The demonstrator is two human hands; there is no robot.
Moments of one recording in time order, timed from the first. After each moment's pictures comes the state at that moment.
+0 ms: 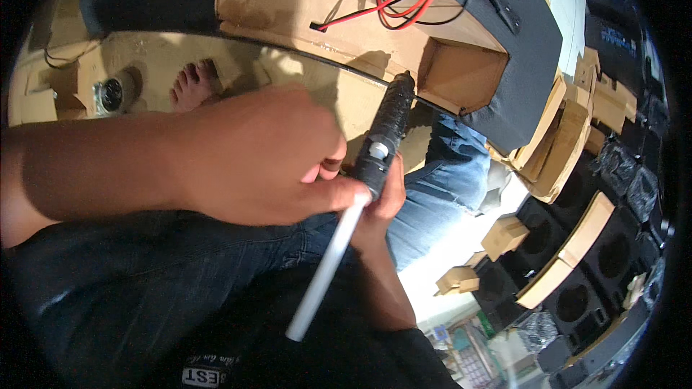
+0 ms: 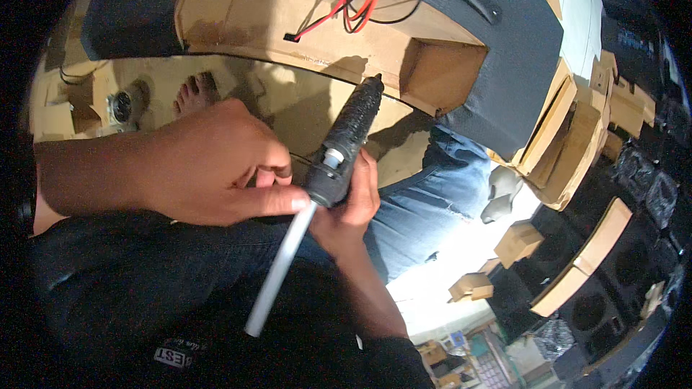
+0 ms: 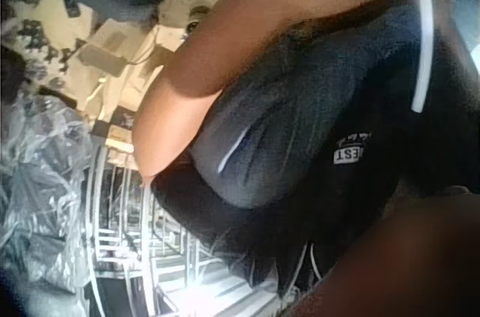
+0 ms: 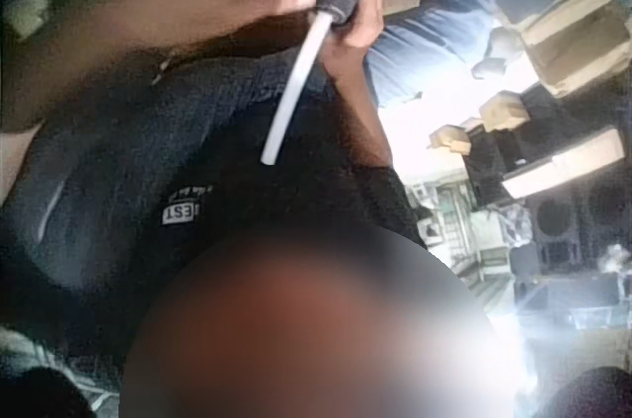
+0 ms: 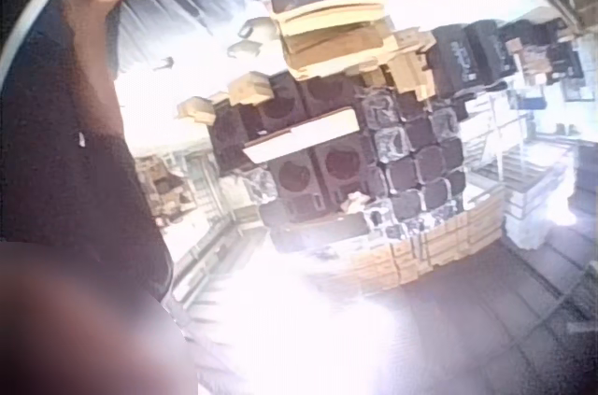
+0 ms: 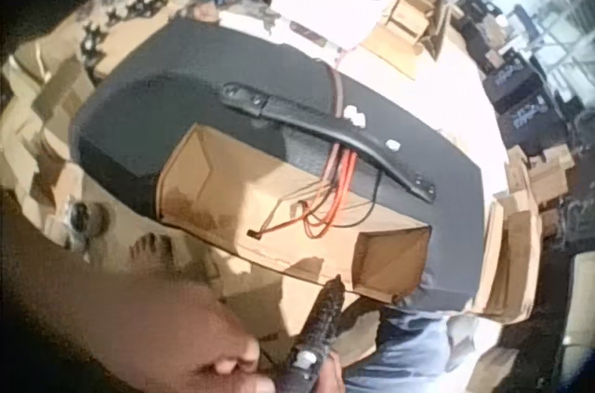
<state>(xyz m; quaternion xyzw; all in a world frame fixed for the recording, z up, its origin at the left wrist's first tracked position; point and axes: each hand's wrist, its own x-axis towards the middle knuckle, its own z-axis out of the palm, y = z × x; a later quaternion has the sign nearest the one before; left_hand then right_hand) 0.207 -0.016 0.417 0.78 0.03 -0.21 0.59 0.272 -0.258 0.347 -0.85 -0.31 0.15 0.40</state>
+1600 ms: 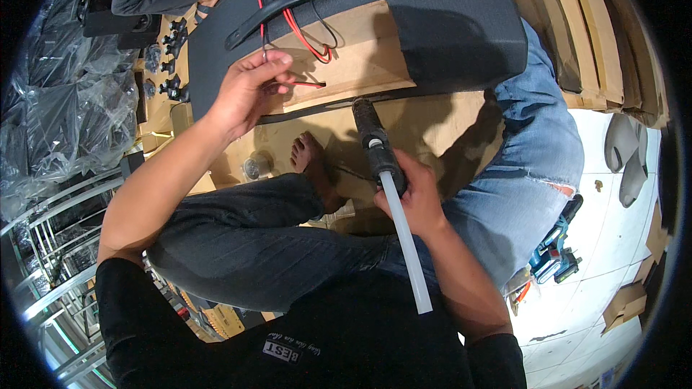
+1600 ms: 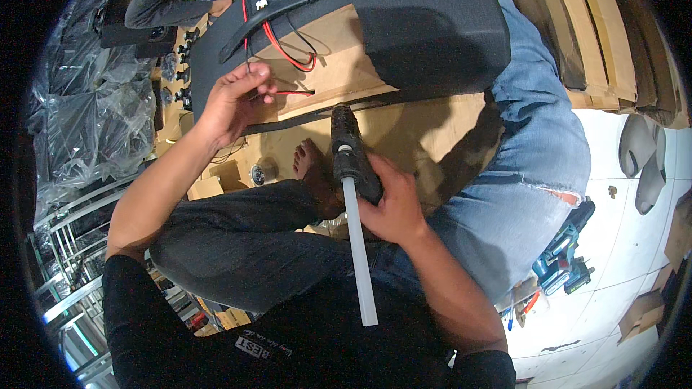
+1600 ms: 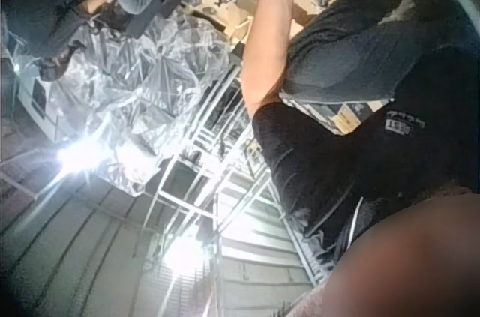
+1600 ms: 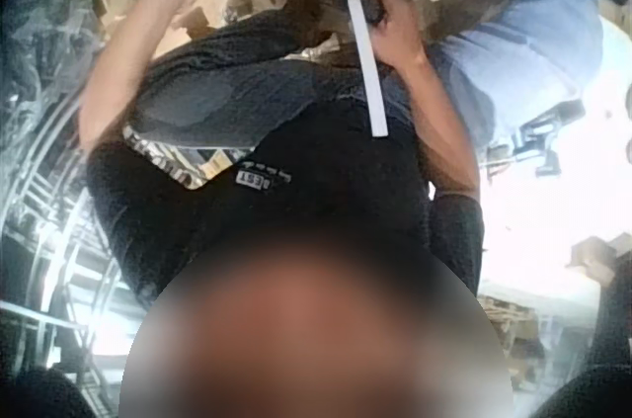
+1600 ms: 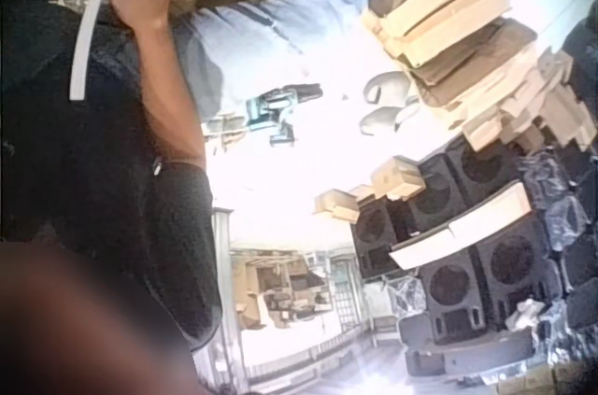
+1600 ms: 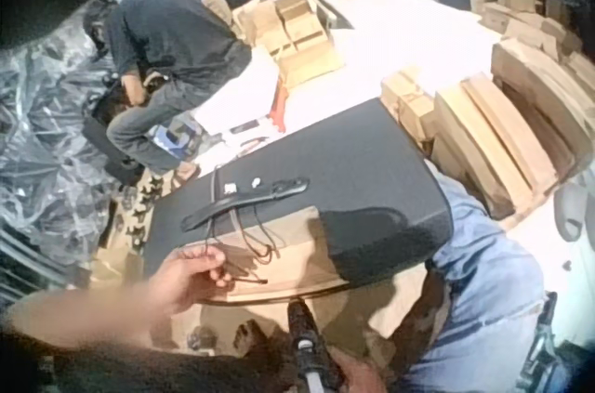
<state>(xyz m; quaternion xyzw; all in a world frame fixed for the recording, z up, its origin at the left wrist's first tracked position) 0.271 0.005 0.436 0.64 0.40 -0.03 0.65 0.295 -0.302 0.325 -0.64 -0.24 0.32 0.66</state>
